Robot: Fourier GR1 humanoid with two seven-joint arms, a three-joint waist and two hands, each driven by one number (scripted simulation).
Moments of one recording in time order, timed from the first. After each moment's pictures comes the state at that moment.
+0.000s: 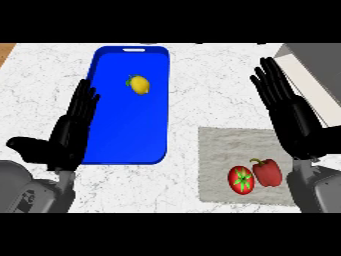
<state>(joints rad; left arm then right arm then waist) -0.20 0.30 -0.30 -1.58 0.37 0.39 -0.03 -0.27 -0.22 0.13 -1.70 -0.26 -0.08 0.14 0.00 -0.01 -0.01</state>
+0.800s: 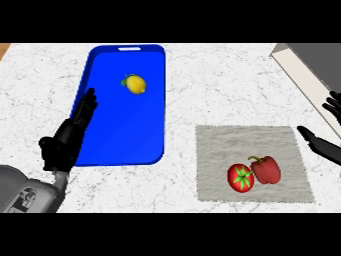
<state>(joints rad) -0.20 0.39 -0.35 -1.46 0.23 0.31 -0.02 -0.09 -0.33 -0.20 -1.41 -0.20 -0.11 -0.25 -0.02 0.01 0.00</state>
